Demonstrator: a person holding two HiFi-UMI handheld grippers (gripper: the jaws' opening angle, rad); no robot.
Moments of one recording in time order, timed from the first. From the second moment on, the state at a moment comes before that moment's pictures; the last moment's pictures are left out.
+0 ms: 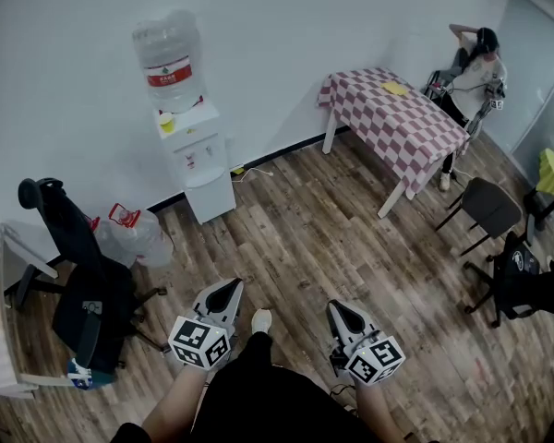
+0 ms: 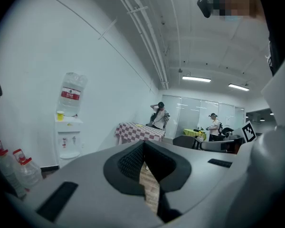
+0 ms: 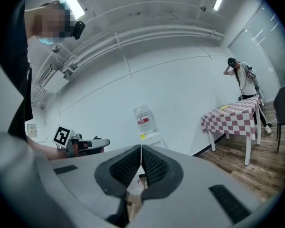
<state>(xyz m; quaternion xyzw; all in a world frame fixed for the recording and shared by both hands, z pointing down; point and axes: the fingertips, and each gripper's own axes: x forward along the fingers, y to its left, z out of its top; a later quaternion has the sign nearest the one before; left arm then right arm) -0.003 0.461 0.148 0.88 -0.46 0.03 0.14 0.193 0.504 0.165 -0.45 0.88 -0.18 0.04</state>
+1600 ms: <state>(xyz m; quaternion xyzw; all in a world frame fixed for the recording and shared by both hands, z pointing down) -0.046 0.155 0.166 0.89 -0.43 0.03 0.16 0.144 0.195 0.158 -0.45 0.88 -0.17 0.01</state>
